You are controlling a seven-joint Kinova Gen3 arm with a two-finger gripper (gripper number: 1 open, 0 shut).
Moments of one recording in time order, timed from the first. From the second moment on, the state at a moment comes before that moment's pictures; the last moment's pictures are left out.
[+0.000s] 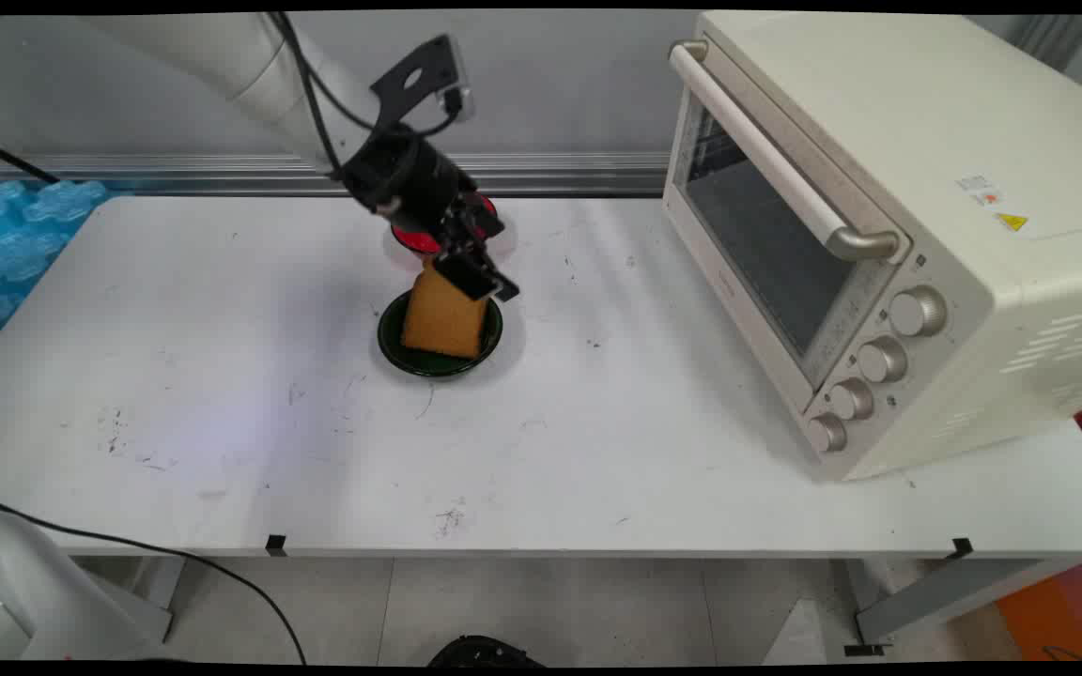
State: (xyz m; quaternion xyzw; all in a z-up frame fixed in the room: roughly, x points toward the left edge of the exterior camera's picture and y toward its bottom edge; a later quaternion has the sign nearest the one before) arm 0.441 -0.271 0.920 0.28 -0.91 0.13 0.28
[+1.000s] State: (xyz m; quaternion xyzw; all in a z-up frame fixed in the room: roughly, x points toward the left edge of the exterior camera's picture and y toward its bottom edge) arm 0.407 -0.325 0.992 0.27 -0.90 0.14 0.32
